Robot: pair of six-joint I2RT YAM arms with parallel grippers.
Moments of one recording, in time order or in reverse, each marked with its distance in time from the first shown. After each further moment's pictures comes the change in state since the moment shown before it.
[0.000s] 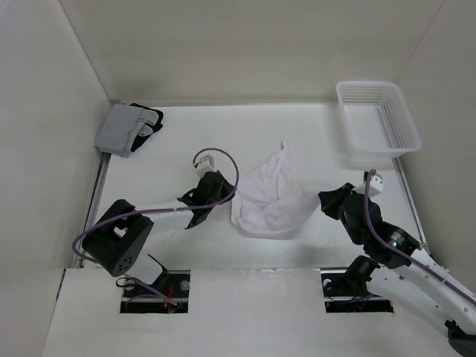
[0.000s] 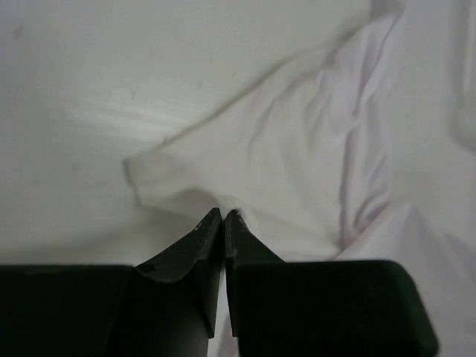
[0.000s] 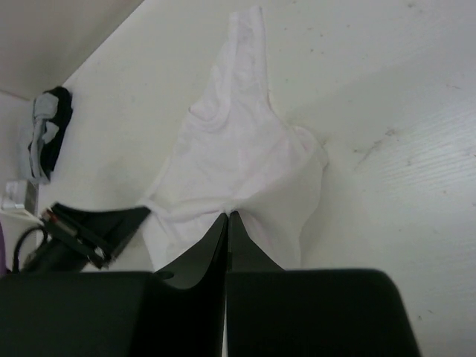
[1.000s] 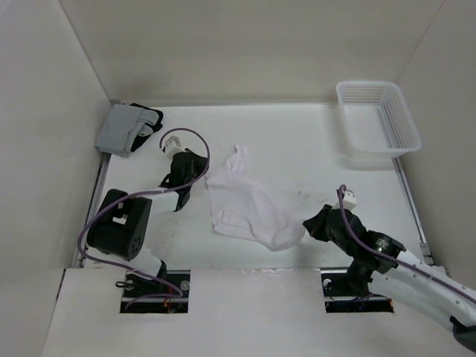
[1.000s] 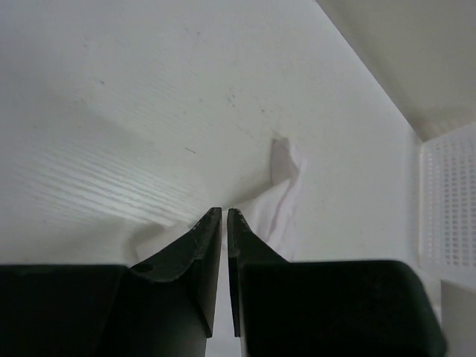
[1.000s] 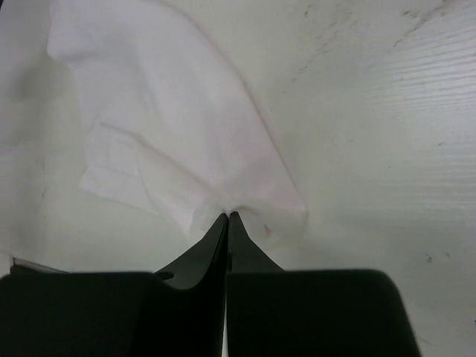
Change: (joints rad) left arm 0.379 0.125 0.102 0.235 0.062 0.039; right arm 0.125 0.021 -0.168 -0.001 -0.233 0.018
